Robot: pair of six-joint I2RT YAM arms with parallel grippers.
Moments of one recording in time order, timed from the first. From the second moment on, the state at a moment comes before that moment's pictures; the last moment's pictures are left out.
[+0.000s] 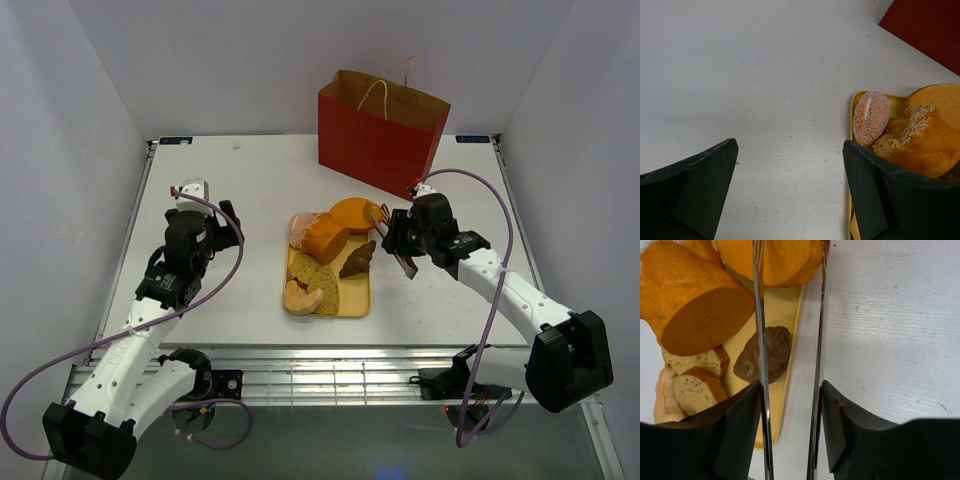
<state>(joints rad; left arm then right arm) -0.33 0.85 0.78 -0.29 -0.30 -0.27 0.46 1.22 0.85 -0.36 -0.03 0.40</state>
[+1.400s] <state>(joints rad) -0.33 0.85 0.78 -0.29 -0.31 -0.27 0.45 1.11 1.16 -0.57 -0.03 0.30</state>
